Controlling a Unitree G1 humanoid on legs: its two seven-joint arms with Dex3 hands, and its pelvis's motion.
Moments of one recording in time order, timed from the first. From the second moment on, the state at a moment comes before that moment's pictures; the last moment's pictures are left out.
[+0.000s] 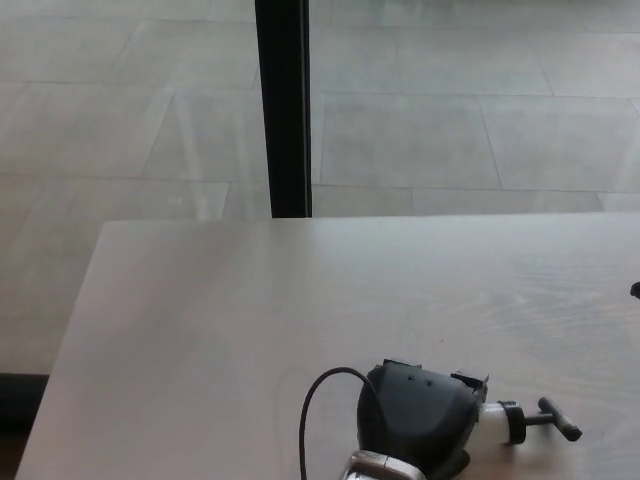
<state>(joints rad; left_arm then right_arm) -0.53 0.04 -1.11 0.35 0.76 0.64 0.30 -0.11 -0.40 -0.26 -0.06 0.20 0.10 0.03</state>
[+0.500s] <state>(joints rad) -0.37 0.14 -1.01 0.37 0.85 0.44 0.53 -0.12 -0.38 -0.26 -0.09 0.15 0.13 -0.01</state>
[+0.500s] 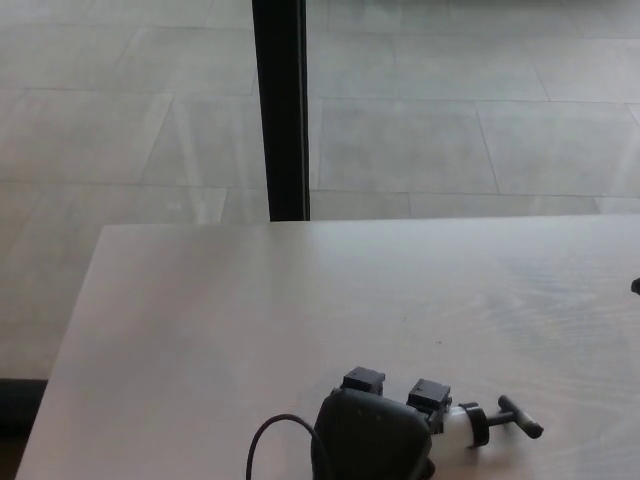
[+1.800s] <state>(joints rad) -0.45 0.13 -0.57 0.08 0.68 0.12 0.25 -0.10 -0.36 0.02 -0.02 -0.08 0.02 -0.01</state>
